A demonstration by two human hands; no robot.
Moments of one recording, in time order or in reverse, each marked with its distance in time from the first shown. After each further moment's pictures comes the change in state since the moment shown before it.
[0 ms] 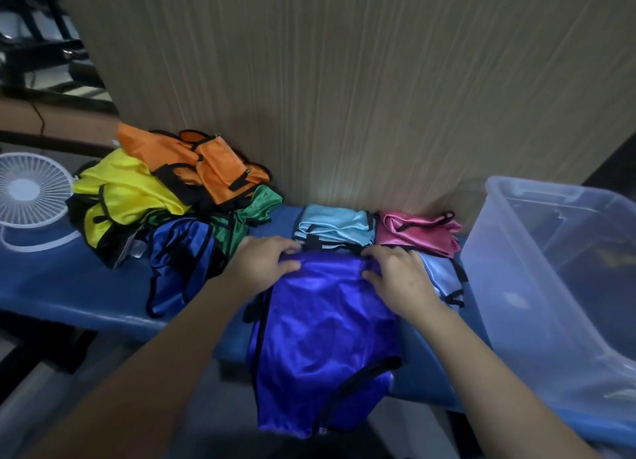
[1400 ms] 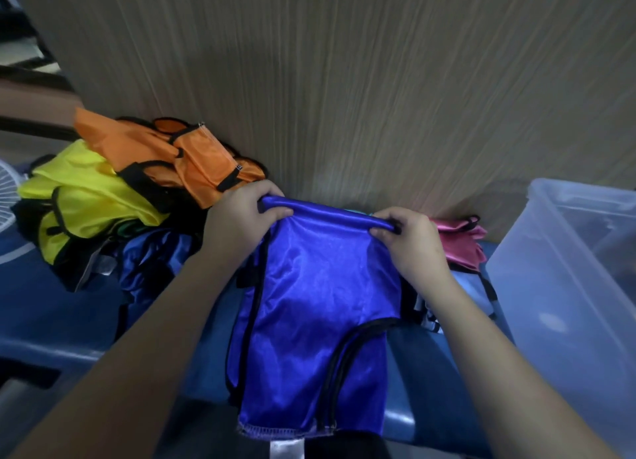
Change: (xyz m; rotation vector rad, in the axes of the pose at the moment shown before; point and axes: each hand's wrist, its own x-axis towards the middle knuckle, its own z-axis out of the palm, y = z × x) left_hand 0.061 -0.027 -0.031 -0.335 0.437 -0.005; right_hand 0.080 0.002 -0.002 0.590 0.198 0.177
